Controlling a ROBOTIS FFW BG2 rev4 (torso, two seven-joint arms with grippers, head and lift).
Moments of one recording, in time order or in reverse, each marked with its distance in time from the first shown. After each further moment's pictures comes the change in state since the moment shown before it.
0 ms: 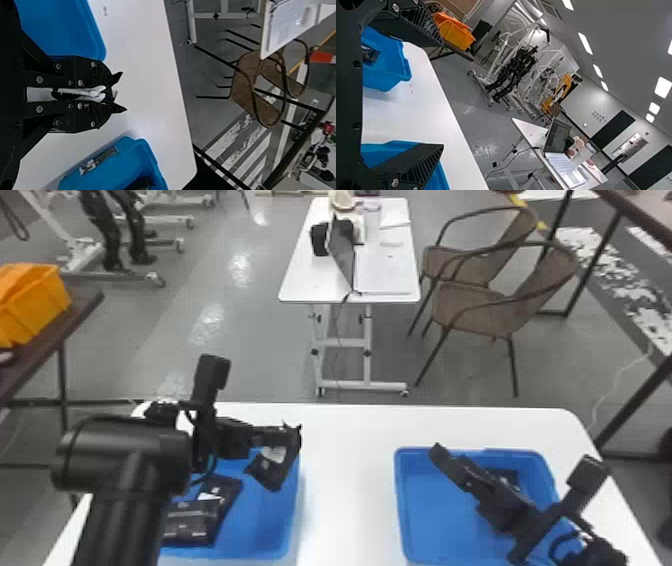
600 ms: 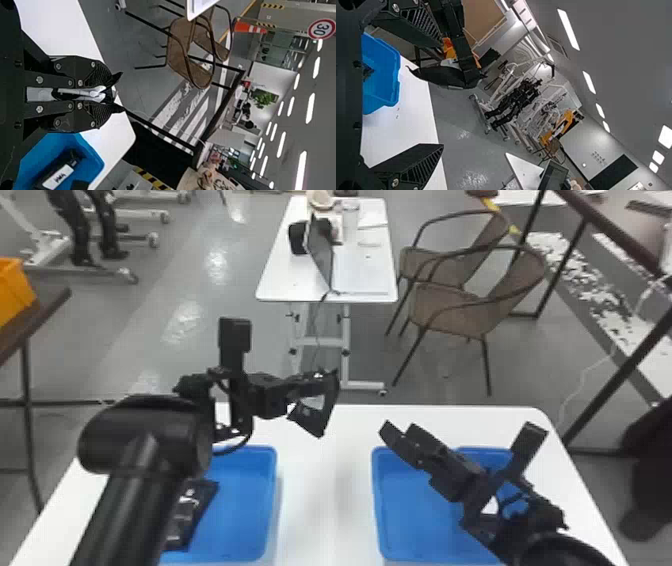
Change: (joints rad) left arm -0.108 -0.005 -0.156 0.166 0.420 -0.305 0.248; right arm -0.104 0.000 0.068 0.068 0.093 -0.070 0.137
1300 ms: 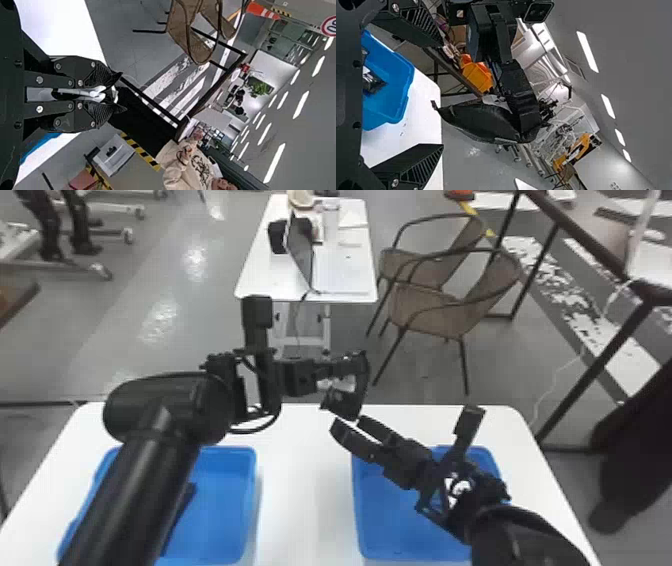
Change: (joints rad) left arm -0.128 -0.046 -0.102 0.099 0.288 0.117 0.159; right arm -0.093 -0.011 0.081 0.095 0.056 -0.008 0.062
